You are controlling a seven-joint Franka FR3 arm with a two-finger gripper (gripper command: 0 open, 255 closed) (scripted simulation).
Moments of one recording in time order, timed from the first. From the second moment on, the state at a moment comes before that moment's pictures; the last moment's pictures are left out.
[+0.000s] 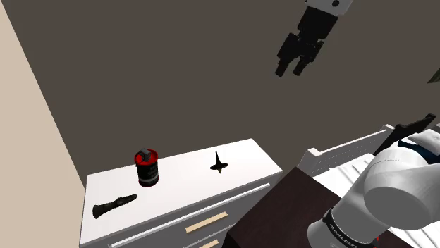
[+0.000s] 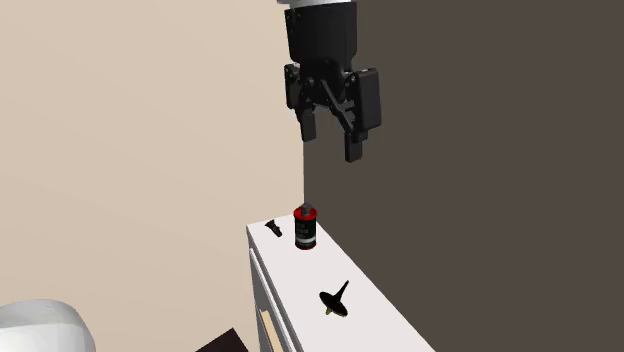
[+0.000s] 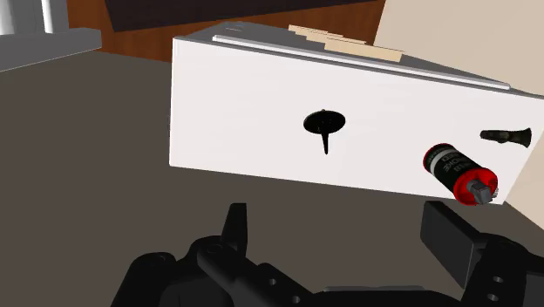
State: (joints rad) arm 0.01 -0.78 0.03 -2.27 0.05 1.65 0.14
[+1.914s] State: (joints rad) arm 0.04 0.05 0.54 -1.98 -0.23 2.05 0.82
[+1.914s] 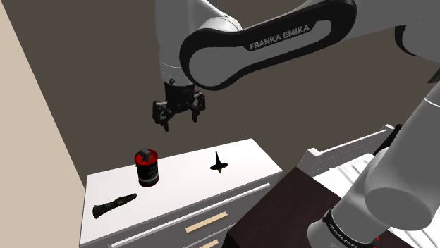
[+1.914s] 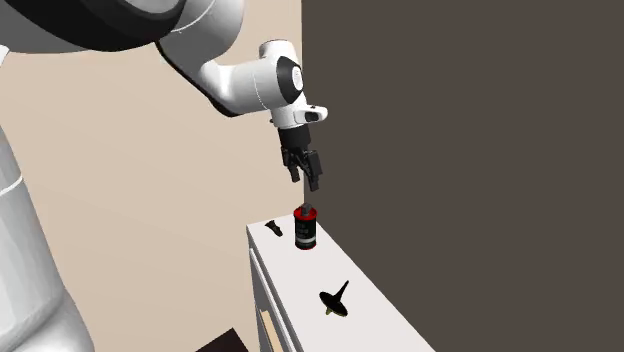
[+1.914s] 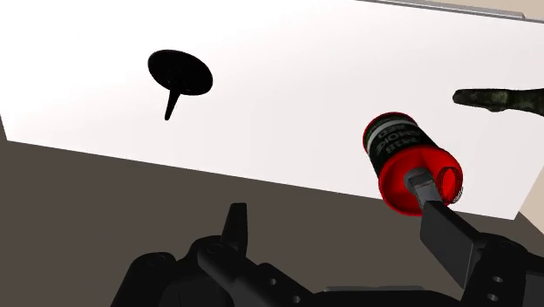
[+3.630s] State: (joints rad) arm 0.28 0.64 0.48 -1.53 -0.56 2.00 1.10
